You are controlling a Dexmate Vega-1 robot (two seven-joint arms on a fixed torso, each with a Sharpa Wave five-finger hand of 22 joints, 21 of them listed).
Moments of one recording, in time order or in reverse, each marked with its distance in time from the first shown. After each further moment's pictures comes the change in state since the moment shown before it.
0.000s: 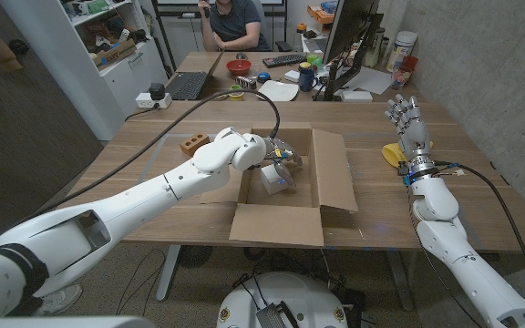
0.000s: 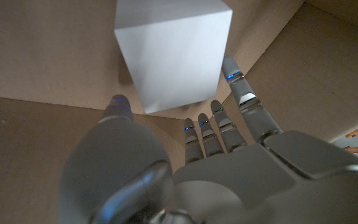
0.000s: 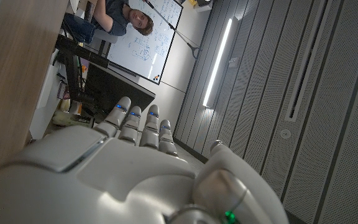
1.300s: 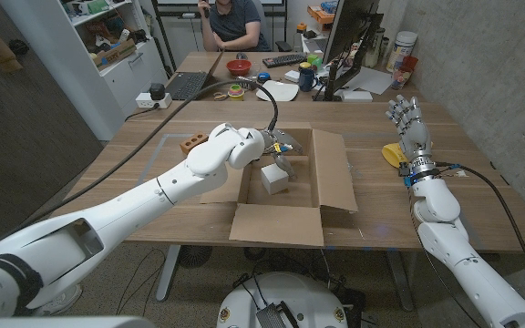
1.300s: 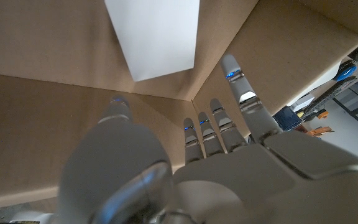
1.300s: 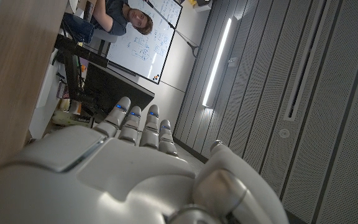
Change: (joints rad) left arm 0.062 0.017 -0.077 -0.119 0.076 0.035 -0.009; left_hand 0.000 0.000 -0.017 -0.005 0.015 0.004 0.014 0.011 0.000 0.020 0.009 0.000 0.000 0.010 -0.010 0.012 0.000 0.025 -0.008 -0.011 0.005; right arm -0.019 -0.006 0.004 -0.025 0.002 -0.002 -0.008; right_hand 0.000 0.000 -0.003 -0.003 0.000 0.000 0.000 0.000 0.000 0.005 0.006 0.000 0.000 0.000 0.000 0.000 0.000 0.004 0.004 -0.014 0.000
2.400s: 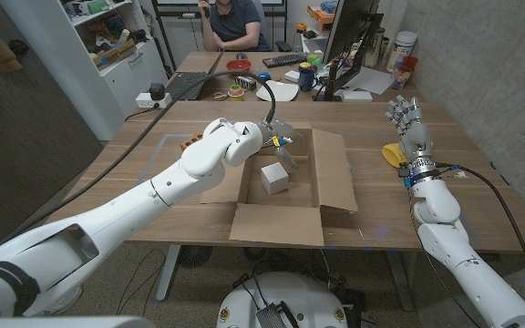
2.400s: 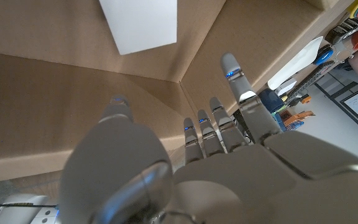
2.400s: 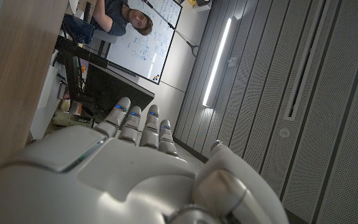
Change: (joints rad) left arm 0.041 0.002 -0.064 -0.078 0.052 0.009 0.008; left_hand 0.004 0.004 -0.014 -0.003 0.008 0.005 0.005 0.000 0.000 0.034 0.002 0.004 0.005 0.012 -0.005 0.008 0.000 0.011 -0.011 -0.018 0.000; right arm -0.010 -0.002 0.000 -0.012 0.003 -0.003 -0.004; right_hand 0.000 0.000 -0.004 0.004 0.000 0.000 0.000 0.000 0.000 0.000 0.000 0.000 0.000 0.000 0.000 0.000 0.000 0.000 0.000 -0.007 0.000
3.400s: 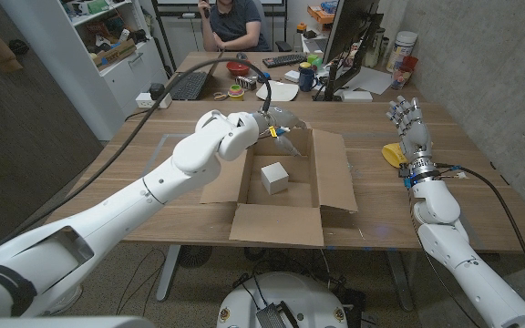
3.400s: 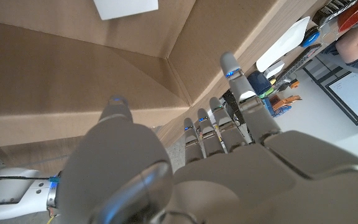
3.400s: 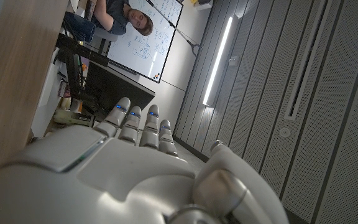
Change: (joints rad) left arm 0.022 0.010 -0.059 -0.064 -0.008 0.001 0.032; left_hand 0.000 0.000 -0.012 0.004 0.007 0.000 0.000 0.000 0.000 0.018 0.007 0.000 0.000 0.000 0.000 0.000 0.000 0.004 -0.004 -0.015 0.000; right arm -0.002 0.000 -0.001 0.001 -0.006 0.005 -0.013; right_hand 0.000 0.000 0.000 0.000 0.000 0.000 0.000 0.000 0.000 0.000 0.000 0.000 0.000 0.000 0.000 0.000 0.000 0.009 -0.002 -0.007 0.000
